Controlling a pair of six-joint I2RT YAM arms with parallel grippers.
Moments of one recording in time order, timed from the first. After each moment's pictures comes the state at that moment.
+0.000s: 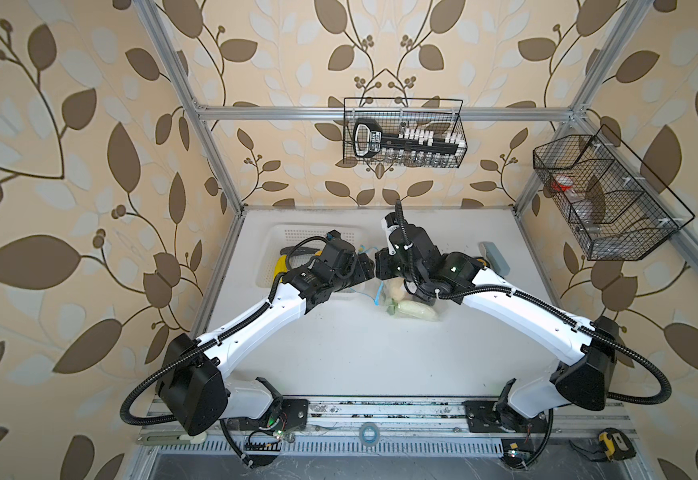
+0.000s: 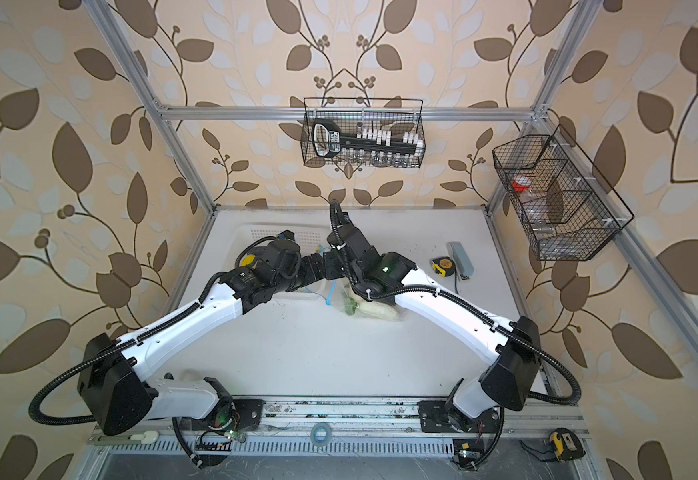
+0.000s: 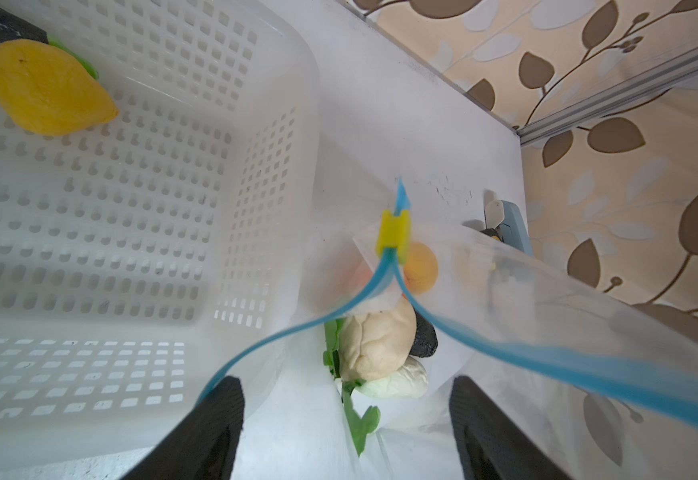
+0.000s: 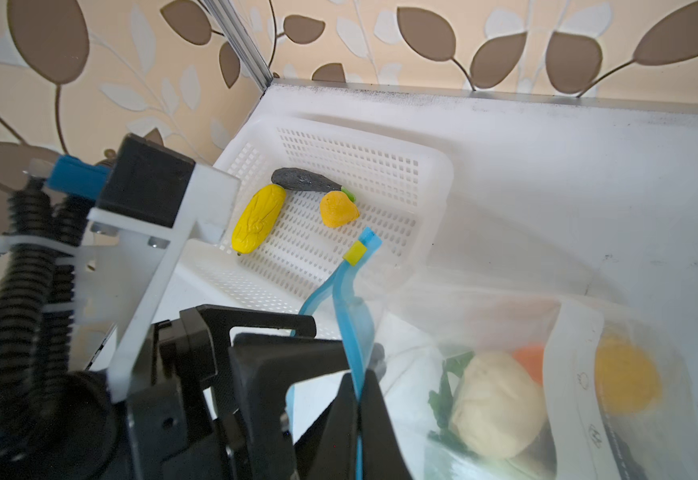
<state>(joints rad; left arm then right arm) -0.63 1.33 1.08 -0.42 -0.03 -0.89 0.85 1.53 1.48 -0.57 0.24 0.49</state>
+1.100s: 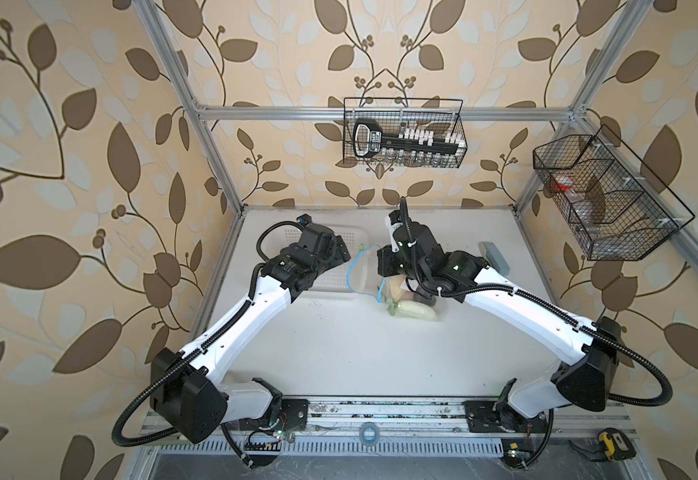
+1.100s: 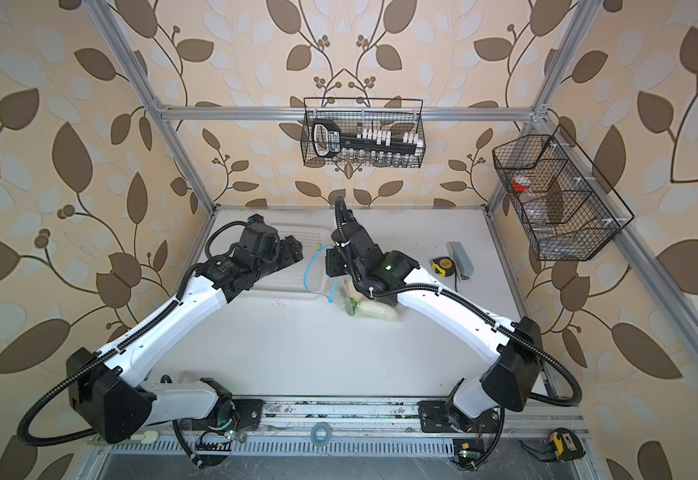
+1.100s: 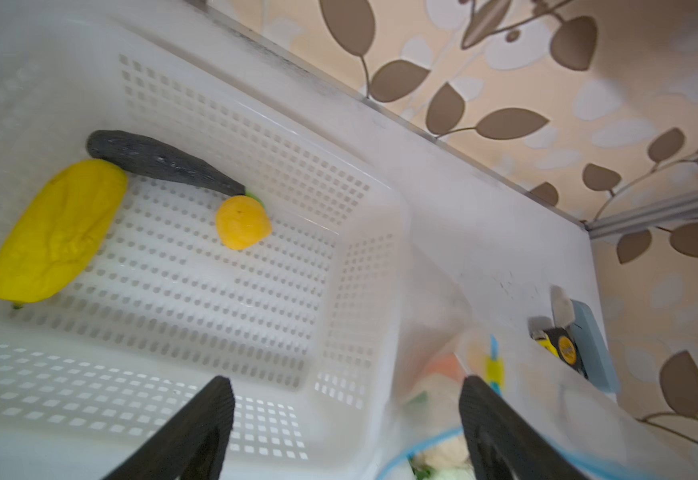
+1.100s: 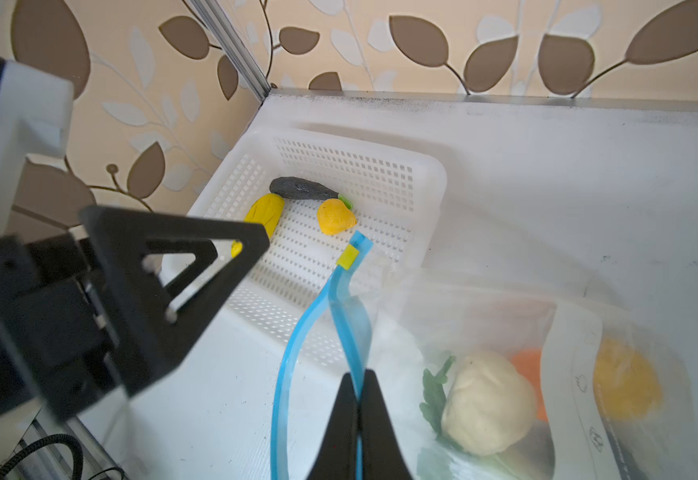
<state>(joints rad) -0.43 1.32 1.18 -0.57 -0.21 -0.79 0.82 1.52 1.46 -0.54 0.23 0.50</state>
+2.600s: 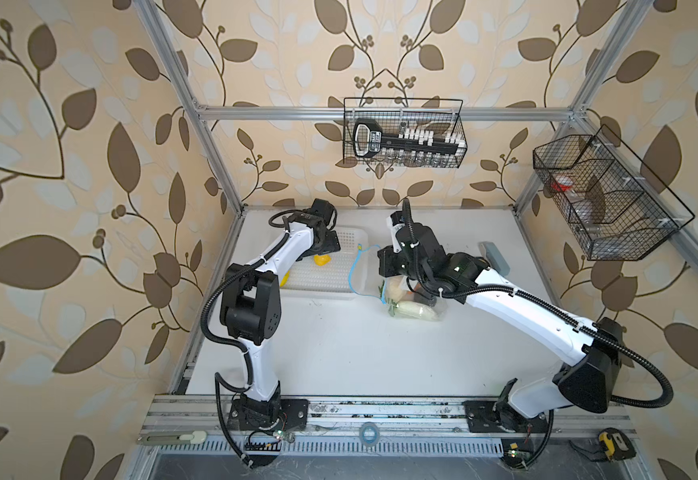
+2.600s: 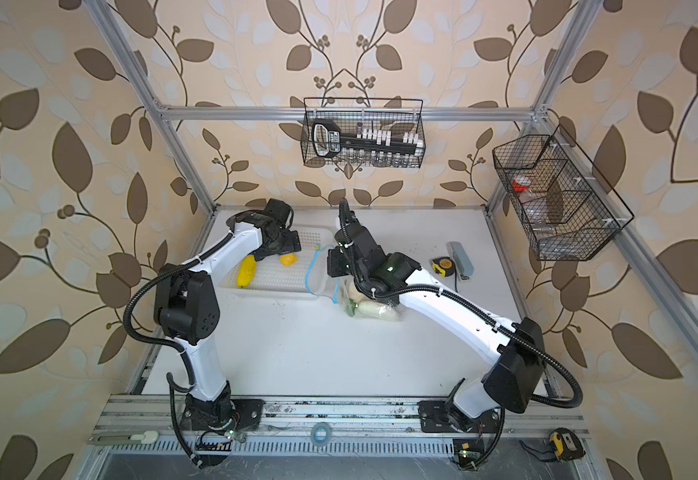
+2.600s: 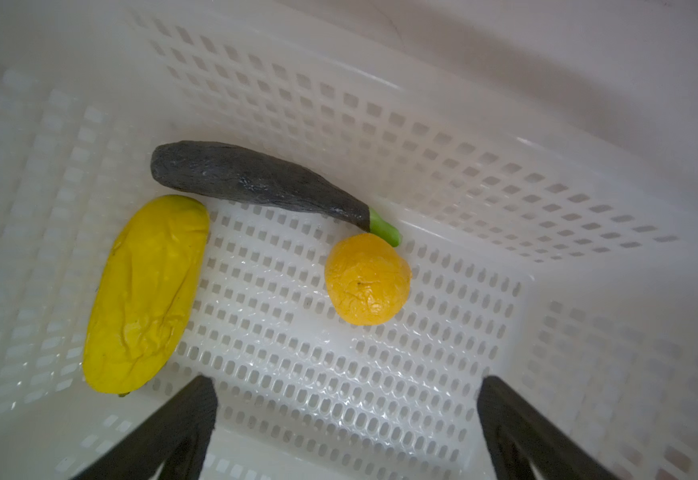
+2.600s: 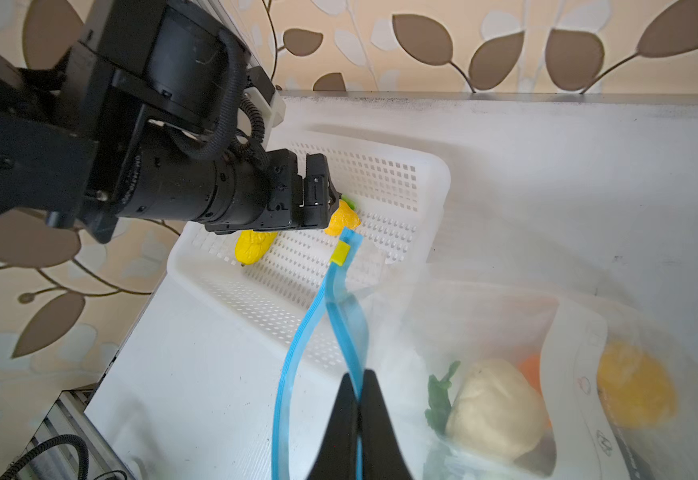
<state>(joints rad) -0.27 1.93 1.65 -0.87 -0.20 -0.55 0.81 1.51 1.42 -0.50 0.20 0.51</state>
